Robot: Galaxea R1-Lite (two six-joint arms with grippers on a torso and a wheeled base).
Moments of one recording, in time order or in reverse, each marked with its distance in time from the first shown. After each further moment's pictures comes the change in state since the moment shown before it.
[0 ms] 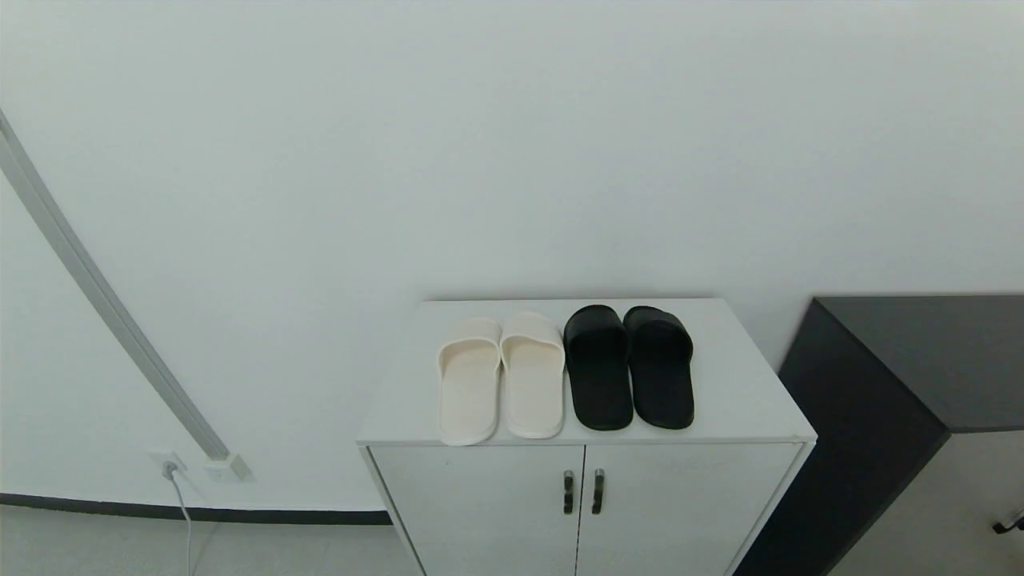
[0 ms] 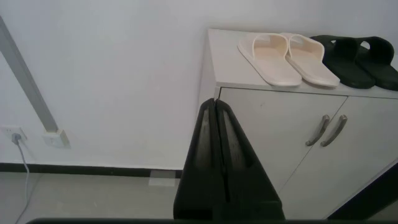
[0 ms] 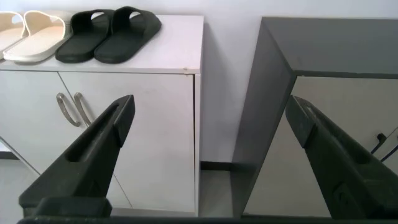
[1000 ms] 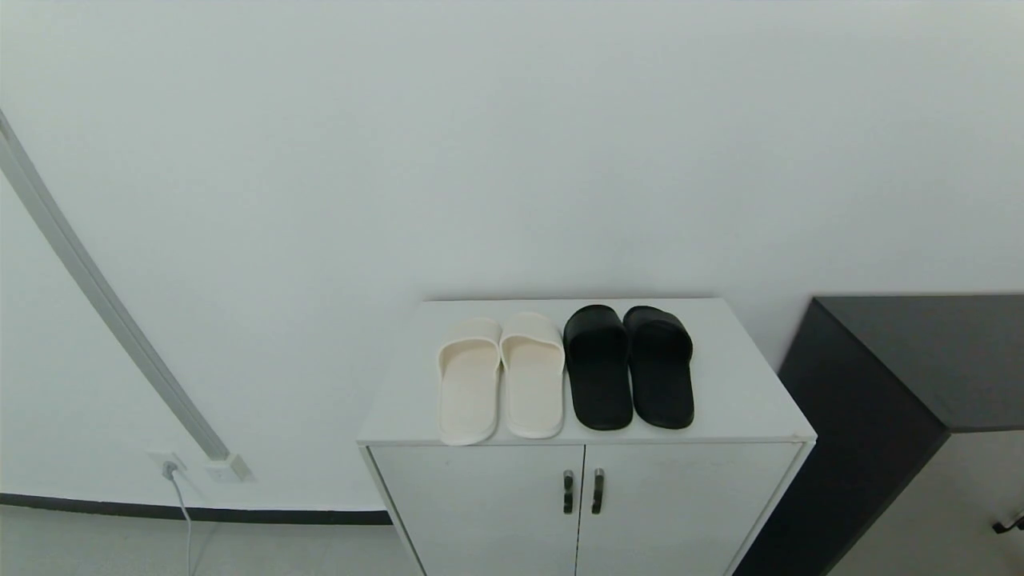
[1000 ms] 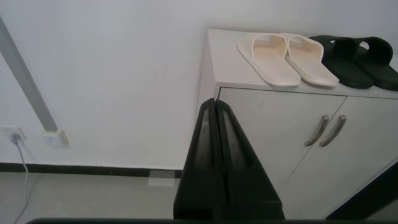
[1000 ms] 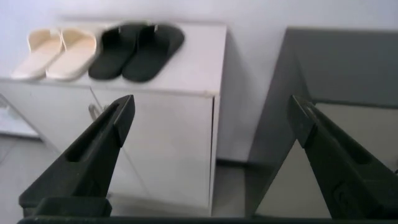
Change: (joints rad) left arm 0.000 0.000 0.000 0.000 -0.001 -0.003; right arm 0.037 0.405 -0.231 -0.053 0.058 0.024
